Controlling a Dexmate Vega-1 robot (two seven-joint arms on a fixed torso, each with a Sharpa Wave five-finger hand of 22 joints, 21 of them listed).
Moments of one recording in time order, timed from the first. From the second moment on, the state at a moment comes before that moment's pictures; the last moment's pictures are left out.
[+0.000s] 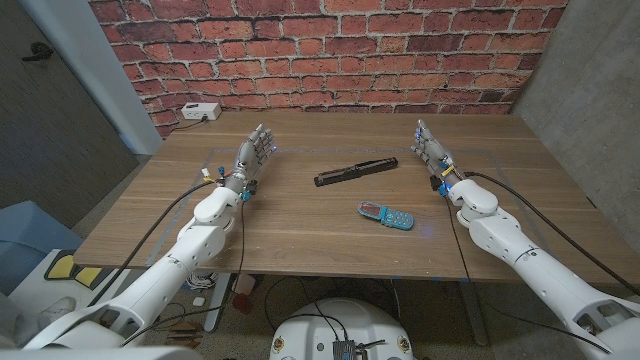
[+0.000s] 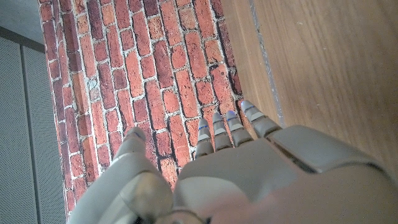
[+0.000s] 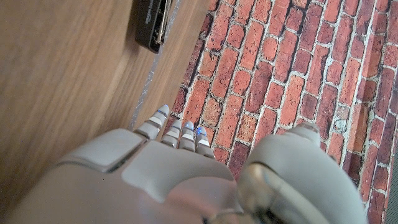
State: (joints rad) left arm 0.87 0.50 0.36 -1.30 -0.67 -0.33 -0.05; left_hand 0.15 0.02 0.43 -0.13 0.17 0.12 -0.05 0.20 0.18 0.12 0.00 0.23 0.20 0.09 -0.03 0.19 0.17 0.14 0.06 0.20 0.17; right arm -0.85 -0.57 -0.39 -1.36 0.58 0.23 -0.02; right_hand 0.49 -0.02 -0.23 0.05 0.27 0.00 0.05 0.19 0.18 0.03 0.05 0.20 0.20 -0.04 0.00 0.20 0.25 0.11 0.05 0.18 0.17
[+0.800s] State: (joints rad) left arm 0.91 0.47 0.35 -1.33 -0.69 -0.36 -0.02; left_hand 0.13 -0.04 0.41 -0.14 0.17 0.12 -0.05 0.20 0.18 0.14 0.00 0.23 0.20 0.11 -0.04 0.19 0.17 0.17 0.04 0.20 0.17; right arm -0.85 -0.66 -0.41 -1.41 0.45 0.23 -0.03; right_hand 0.58 -0.02 -0.21 0.00 0.28 0.03 0.03 0.21 0.18 0.06 0.02 0.21 0.20 -0.01 -0.03 0.21 0.22 0.14 0.03 0.19 0.17
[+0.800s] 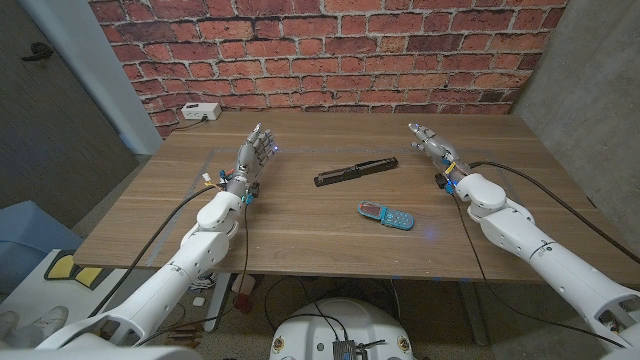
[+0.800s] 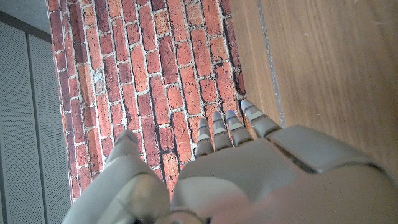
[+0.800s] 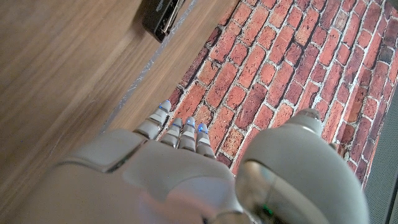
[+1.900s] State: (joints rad) left arm 0.95 0.41 0.32 -1.32 -0.73 -0.42 0.01; left_hand 0.10 -0.10 0.36 -0.13 0.20 0.19 -0.05 0.21 0.18 0.21 -0.02 0.25 0.20 0.19 -0.04 0.20 0.18 0.23 0.03 0.21 0.17; right arm -0.77 -0.77 -0.48 -1.49 0.21 0.15 0.00; right_hand 0.75 0.04 -0.14 -0.08 0.27 0.12 -0.03 0.23 0.20 0.16 -0.04 0.24 0.21 0.06 -0.04 0.22 0.20 0.20 0.01 0.20 0.17
